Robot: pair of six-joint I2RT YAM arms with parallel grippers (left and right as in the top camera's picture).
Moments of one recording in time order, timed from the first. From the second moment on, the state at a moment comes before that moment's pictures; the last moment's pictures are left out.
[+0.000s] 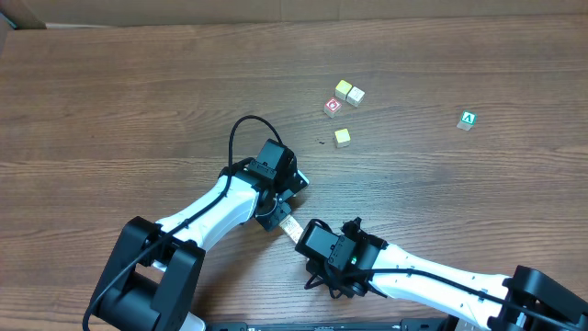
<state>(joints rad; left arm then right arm) -0.50 1.70 0.90 -0.61 0.00 0.35 1.06 1.51 0.74 -0.57 -0.06 1.66</state>
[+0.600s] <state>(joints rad) -0.50 1.70 0.90 -0.60 -0.02 0.39 1.07 1.56 0.74 -0.52 -0.07 1.66</state>
